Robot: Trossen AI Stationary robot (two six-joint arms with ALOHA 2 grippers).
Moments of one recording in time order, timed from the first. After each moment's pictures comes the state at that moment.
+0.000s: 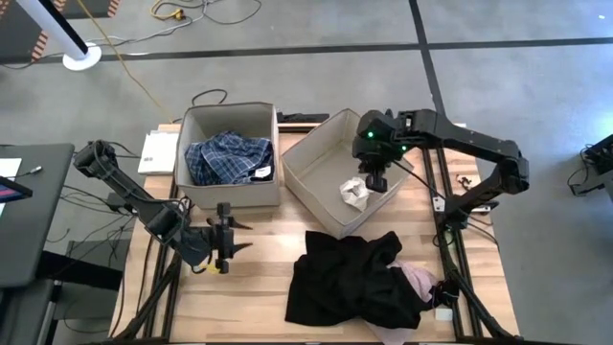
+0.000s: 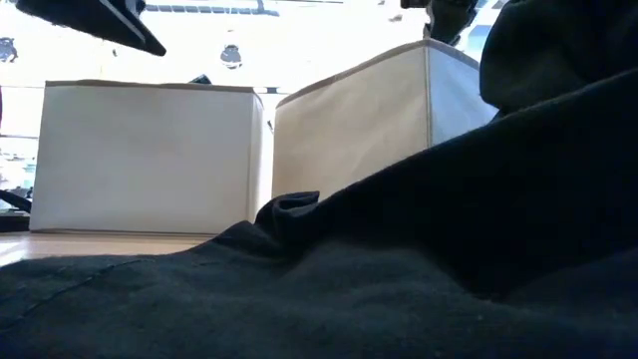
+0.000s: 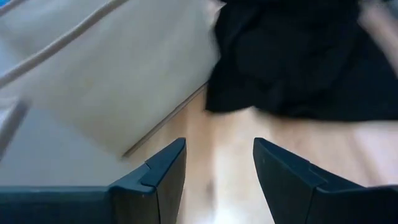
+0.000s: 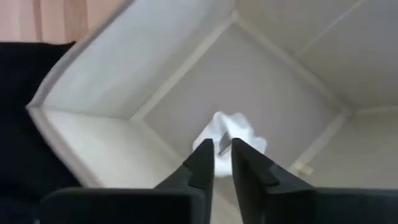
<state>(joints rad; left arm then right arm) -0.67 1.02 0.74 -0.40 -0.73 -0.18 -0.26 1.46 1.61 -1.25 -0.10 -0.12</state>
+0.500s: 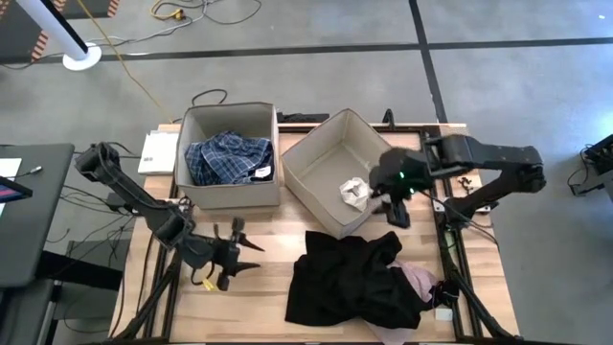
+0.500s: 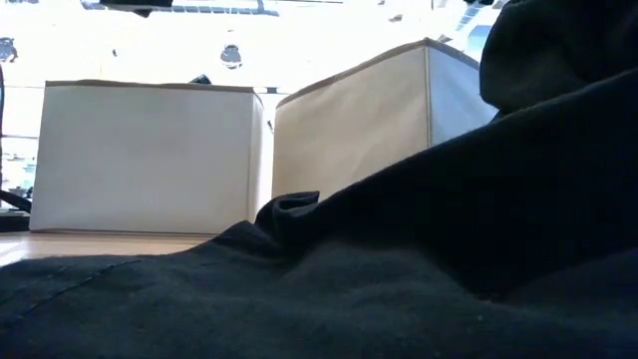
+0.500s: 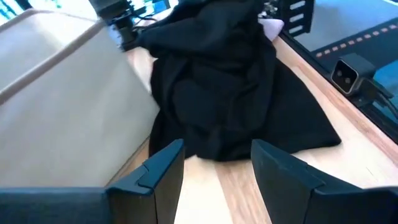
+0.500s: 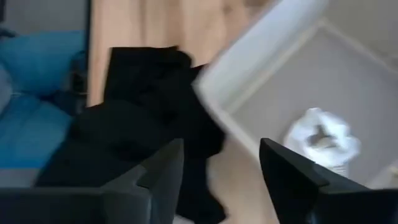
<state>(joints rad) -0.67 1.12 0.74 -0.10 -0.54 0.04 0.09 1.33 1.61 -1.27 -0.11 0.22</state>
